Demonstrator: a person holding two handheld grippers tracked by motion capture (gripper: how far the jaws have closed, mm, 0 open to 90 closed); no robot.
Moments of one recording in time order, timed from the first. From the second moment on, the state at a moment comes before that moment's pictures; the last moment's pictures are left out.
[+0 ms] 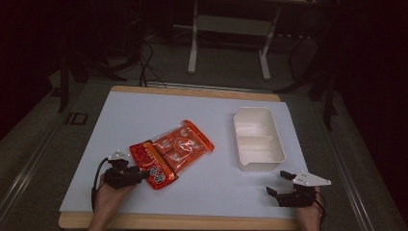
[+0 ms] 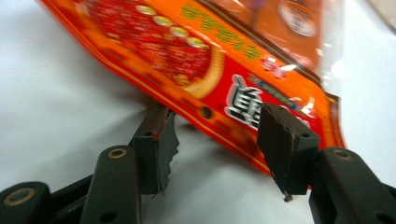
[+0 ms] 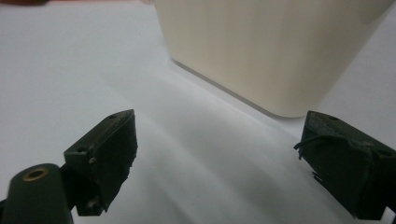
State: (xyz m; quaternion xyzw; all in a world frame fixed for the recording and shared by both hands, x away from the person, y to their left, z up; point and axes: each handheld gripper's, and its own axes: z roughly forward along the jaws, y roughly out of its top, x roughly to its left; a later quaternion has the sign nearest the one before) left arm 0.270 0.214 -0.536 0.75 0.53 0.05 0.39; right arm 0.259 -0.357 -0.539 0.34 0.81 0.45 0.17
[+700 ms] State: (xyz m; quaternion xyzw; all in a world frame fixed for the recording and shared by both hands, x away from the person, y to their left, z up) left arm 0.274 0.155 -0.537 0.77 0.50 0.05 0.39; right arm 0.259 -0.356 -0.539 0.34 0.81 0.44 0.17
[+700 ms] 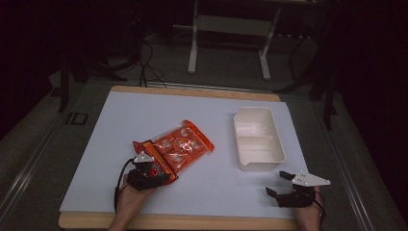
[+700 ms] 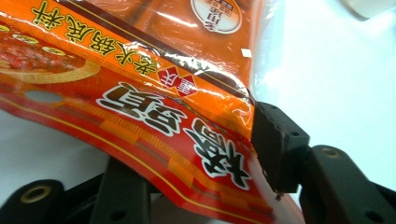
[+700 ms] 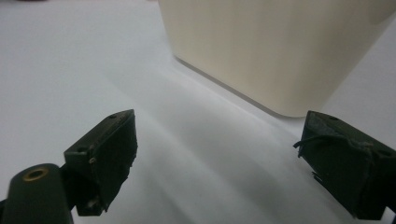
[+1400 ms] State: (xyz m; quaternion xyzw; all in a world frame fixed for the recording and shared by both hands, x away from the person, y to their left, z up) left arm 0.290 0.166 -0.527 0.76 0.51 -0.01 0.40; right arm 0.260 -0.356 -0.539 0.33 0.82 0.45 0.16
